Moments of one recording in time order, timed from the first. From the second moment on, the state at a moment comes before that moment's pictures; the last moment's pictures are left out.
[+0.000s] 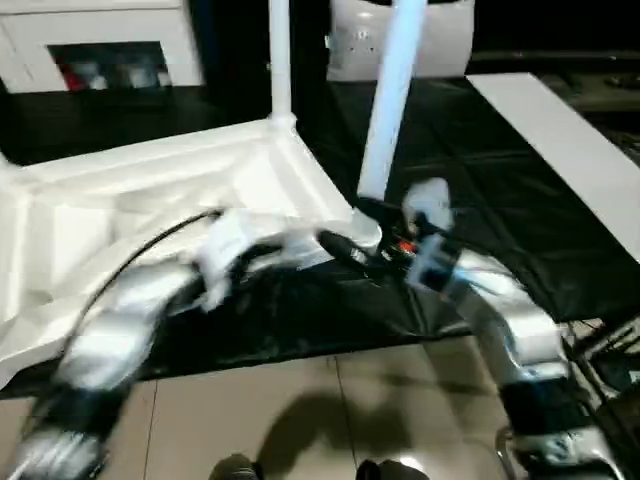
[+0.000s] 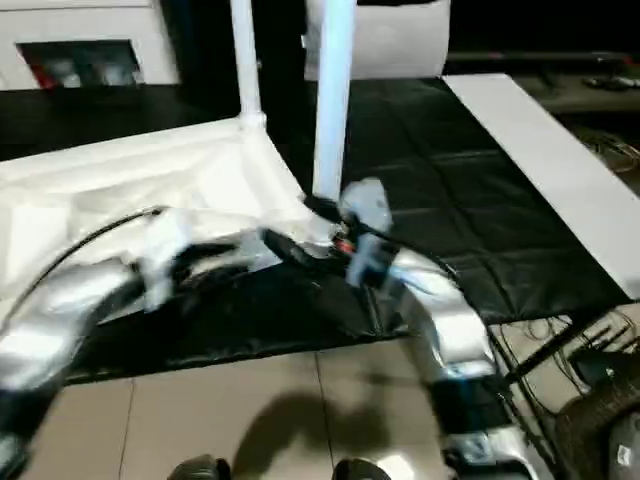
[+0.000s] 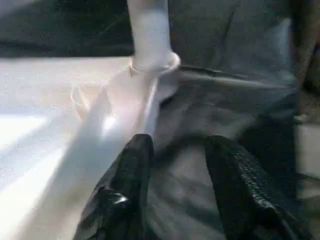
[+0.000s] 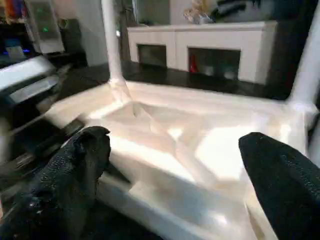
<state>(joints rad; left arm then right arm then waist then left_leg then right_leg) -0.28 0.50 -0.09 0.02 -0.20 0.30 -0.98 -0.45 -0.16 0.08 0.13 0.31 0.26 0.78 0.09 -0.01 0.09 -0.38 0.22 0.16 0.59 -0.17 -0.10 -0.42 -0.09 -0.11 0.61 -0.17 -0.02</state>
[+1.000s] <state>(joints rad) -0.10 0.67 -0.11 -0.19 -0.05 0.54 -0.76 -0.84 -0.02 -0.09 0.88 0.24 0.02 0.32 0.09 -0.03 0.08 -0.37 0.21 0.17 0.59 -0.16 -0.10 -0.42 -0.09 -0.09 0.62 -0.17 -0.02</state>
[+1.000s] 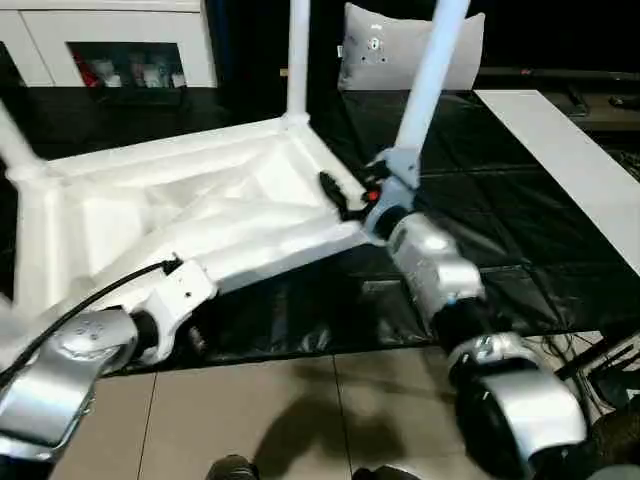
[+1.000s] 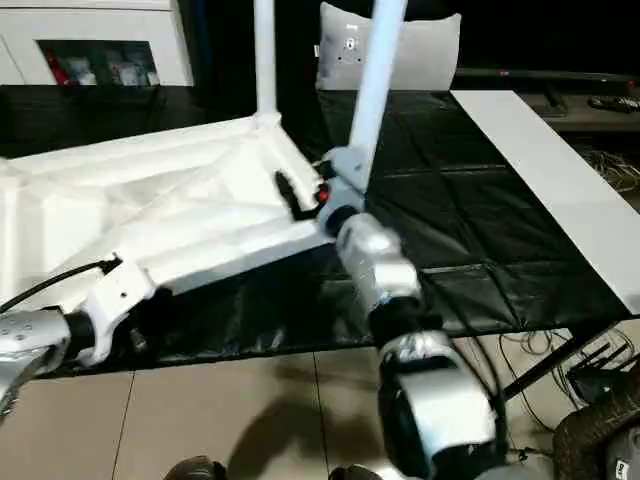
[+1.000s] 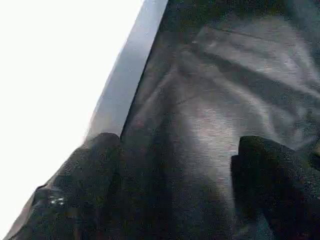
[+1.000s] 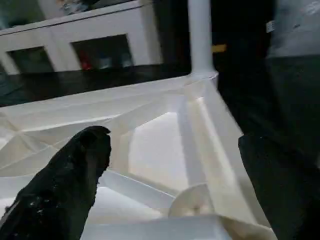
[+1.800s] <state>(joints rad) -0.14 0.30 -0.03 -0.07 -0.05 0.34 -0.37 -0.64 -0.17 -0.13 0.71 0.26 0.10 0.38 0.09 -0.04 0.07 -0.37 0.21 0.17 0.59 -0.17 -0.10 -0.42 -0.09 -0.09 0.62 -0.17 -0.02</state>
